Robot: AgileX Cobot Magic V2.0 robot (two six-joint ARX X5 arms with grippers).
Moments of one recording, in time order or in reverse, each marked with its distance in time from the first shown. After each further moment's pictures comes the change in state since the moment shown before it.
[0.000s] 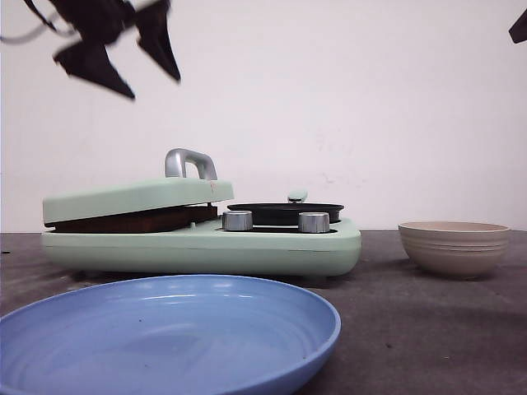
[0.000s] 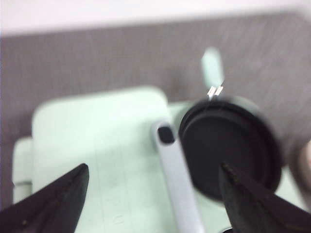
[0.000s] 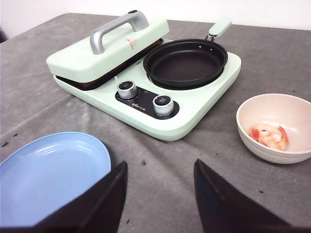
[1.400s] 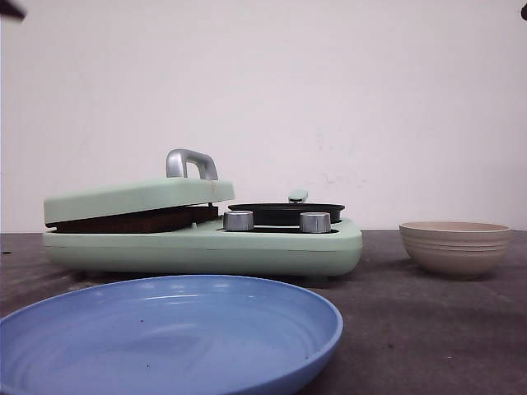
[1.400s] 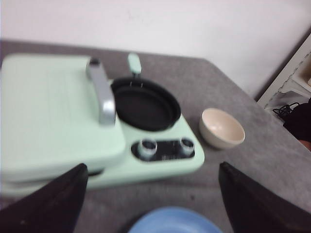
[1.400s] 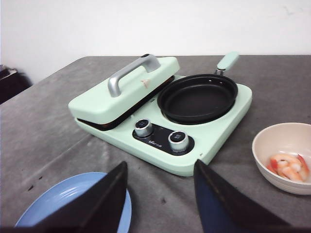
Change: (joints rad) left arm -0.049 -1.063 -0.895 0.122 0.061 -0.203; right arm -0.012 0.015 0.017 0.126 -0.014 0.105
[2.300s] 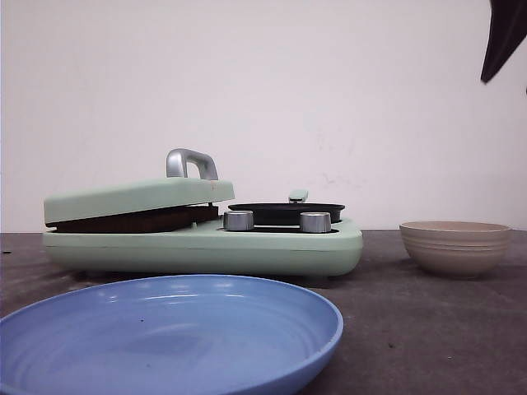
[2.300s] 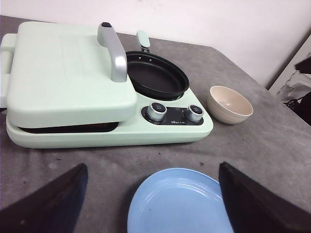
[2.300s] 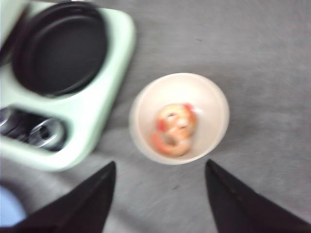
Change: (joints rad) left arm -0.001 -0.301 -0.175 -0.130 -0.025 0.028; right arm -0.565 0.938 0.685 -0.403 -0.225 -0.180
